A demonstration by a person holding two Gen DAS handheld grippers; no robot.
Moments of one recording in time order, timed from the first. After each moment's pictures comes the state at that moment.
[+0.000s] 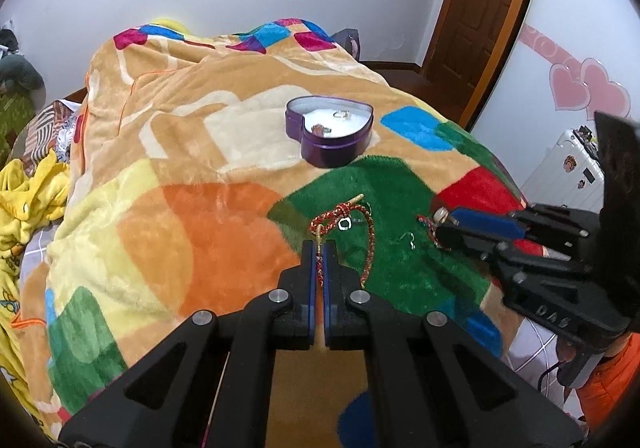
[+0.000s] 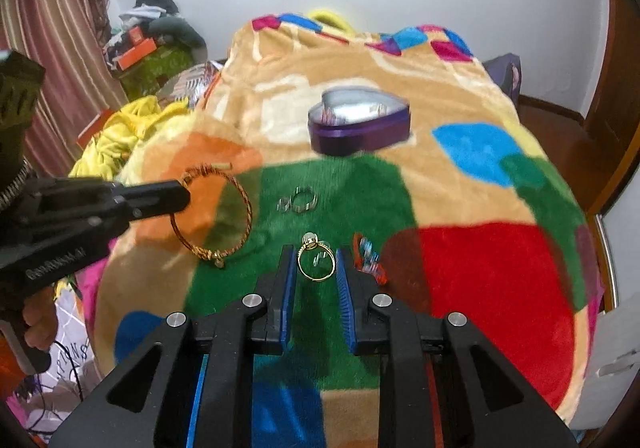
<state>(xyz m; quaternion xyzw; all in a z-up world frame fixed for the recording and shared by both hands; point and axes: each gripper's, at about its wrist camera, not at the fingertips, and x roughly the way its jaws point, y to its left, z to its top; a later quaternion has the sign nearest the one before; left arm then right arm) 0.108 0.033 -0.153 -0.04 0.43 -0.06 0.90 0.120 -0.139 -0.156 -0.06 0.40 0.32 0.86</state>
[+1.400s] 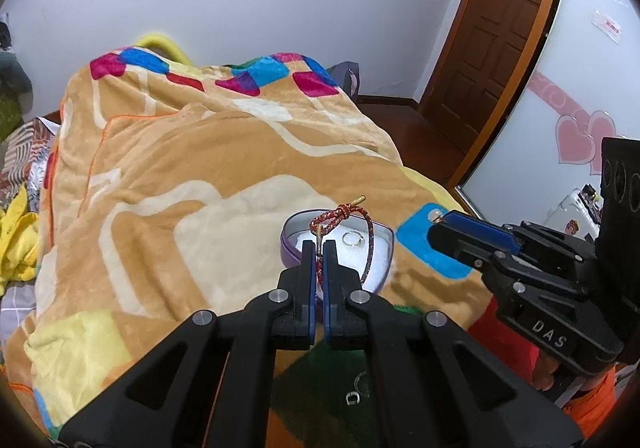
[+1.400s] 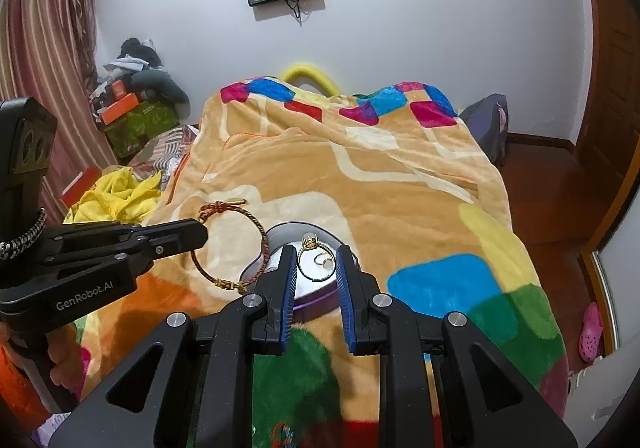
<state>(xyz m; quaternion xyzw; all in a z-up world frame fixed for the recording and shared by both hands) 0.235 0.050 -0.135 -0.09 0.39 -0.07 0.91 0.219 -0.127 -0.124 -0.02 0.34 0.31 0.89</state>
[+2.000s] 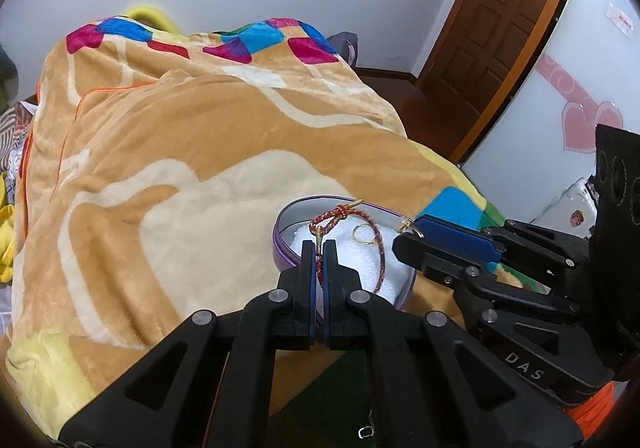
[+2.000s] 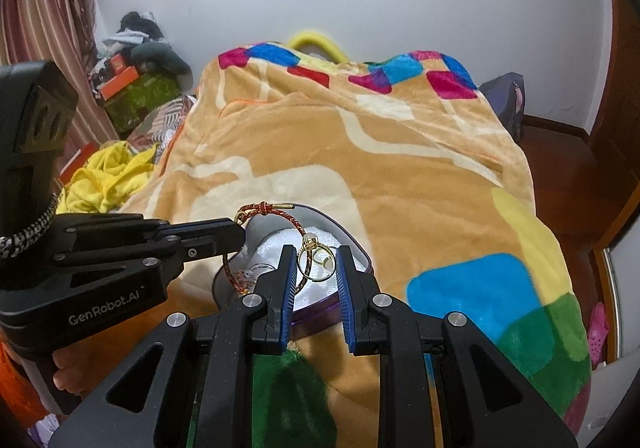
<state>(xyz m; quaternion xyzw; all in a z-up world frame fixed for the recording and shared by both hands) 0.272 0.047 -0.170 -0.09 0.43 -0.08 0.89 0.250 -0.108 -0.154 -0.05 0.39 0.33 0.86</state>
